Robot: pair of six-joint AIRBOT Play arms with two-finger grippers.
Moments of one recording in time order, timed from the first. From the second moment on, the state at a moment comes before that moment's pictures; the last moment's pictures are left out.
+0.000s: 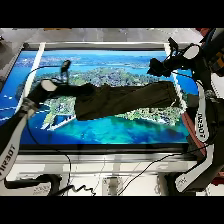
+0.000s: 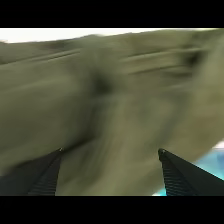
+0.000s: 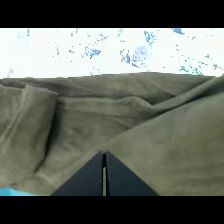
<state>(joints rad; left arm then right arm) -0.12 -1.45 1.22 0.88 -0.79 -1.21 -0.02 -1.83 2.01 -1.03 1.30 1.61</state>
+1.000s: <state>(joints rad) 0.07 -1.73 1.27 0.73 -0.94 -1.13 0.08 -1.83 2.00 -1.05 1.23 1.55</state>
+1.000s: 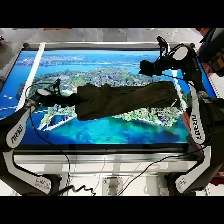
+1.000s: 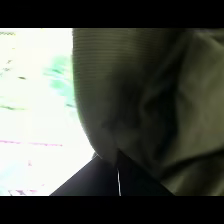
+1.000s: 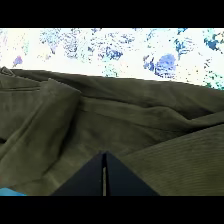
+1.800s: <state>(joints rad) -0.20 -1.39 1.78 1.51 -1.45 -1.40 0.27 -1.83 2.00 -1.05 1.21 1.55</state>
